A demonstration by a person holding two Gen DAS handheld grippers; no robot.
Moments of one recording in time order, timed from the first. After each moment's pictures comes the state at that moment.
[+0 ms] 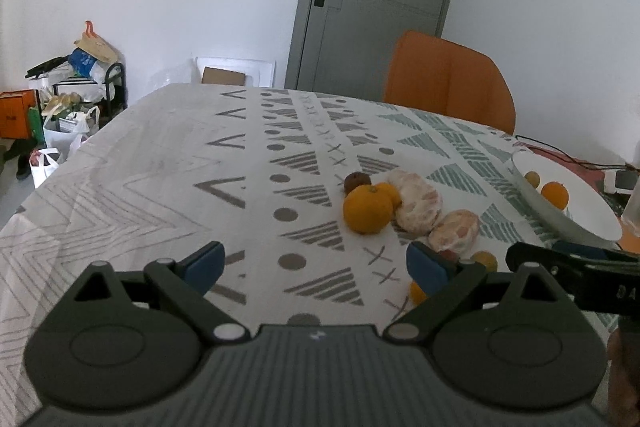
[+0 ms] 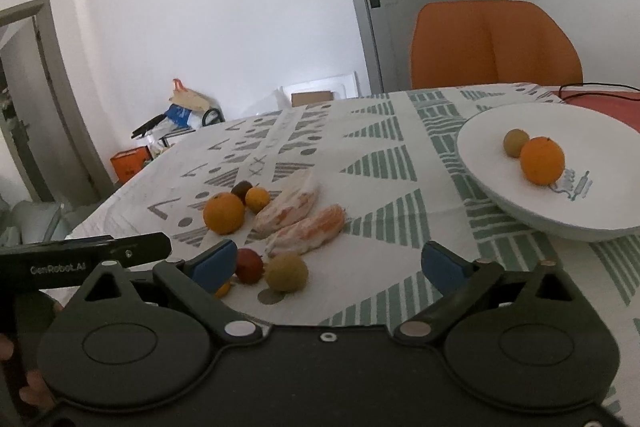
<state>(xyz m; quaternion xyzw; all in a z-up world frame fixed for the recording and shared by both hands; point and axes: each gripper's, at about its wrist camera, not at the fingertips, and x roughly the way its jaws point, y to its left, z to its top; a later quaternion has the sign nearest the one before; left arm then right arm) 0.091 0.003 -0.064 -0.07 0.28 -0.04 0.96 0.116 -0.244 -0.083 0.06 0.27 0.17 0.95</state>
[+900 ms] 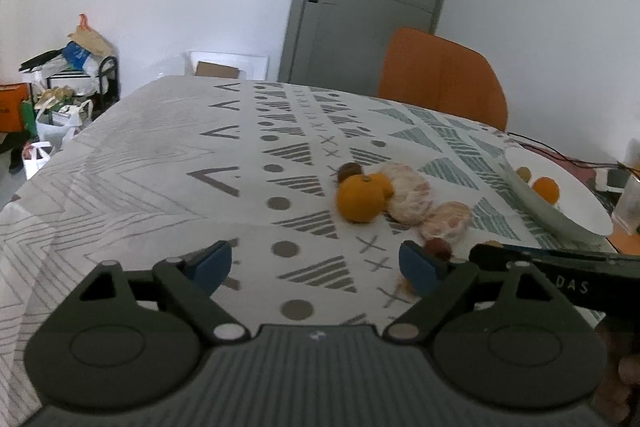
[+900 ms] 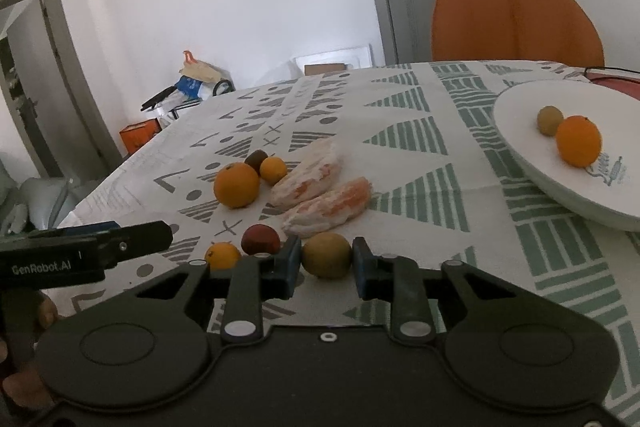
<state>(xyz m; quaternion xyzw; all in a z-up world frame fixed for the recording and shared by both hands) 0.085 0.002 -0.065 -0.08 0.29 -0.06 0.95 0.125 -0.233 -0.090 0.05 0.30 0.18 0.93</state>
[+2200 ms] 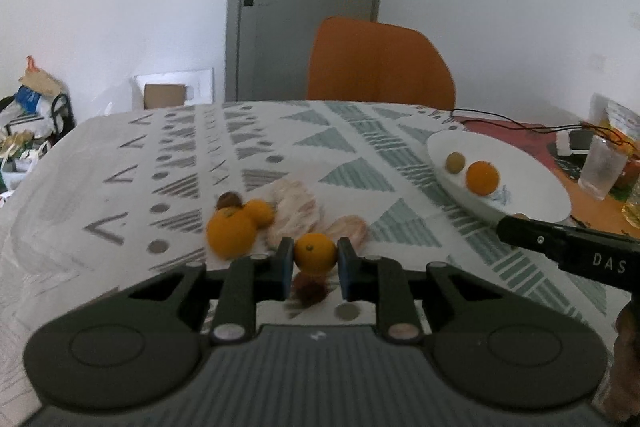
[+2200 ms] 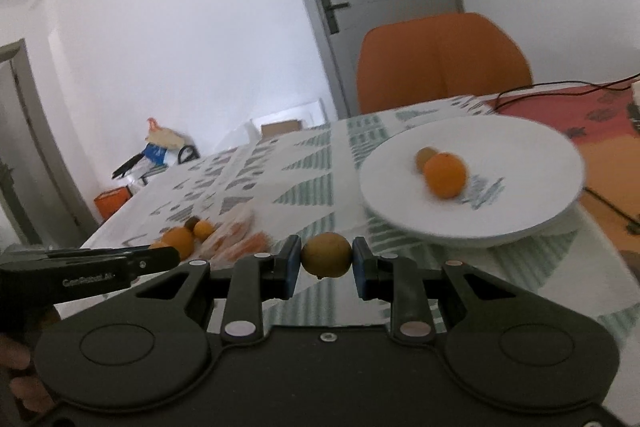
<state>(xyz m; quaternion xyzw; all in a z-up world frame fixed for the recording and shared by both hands) 0.102 -0.084 -0.040 -0.01 0.28 -0.11 0.95 0.094 -0.325 -0.068 0.11 0.23 0.12 0.96</state>
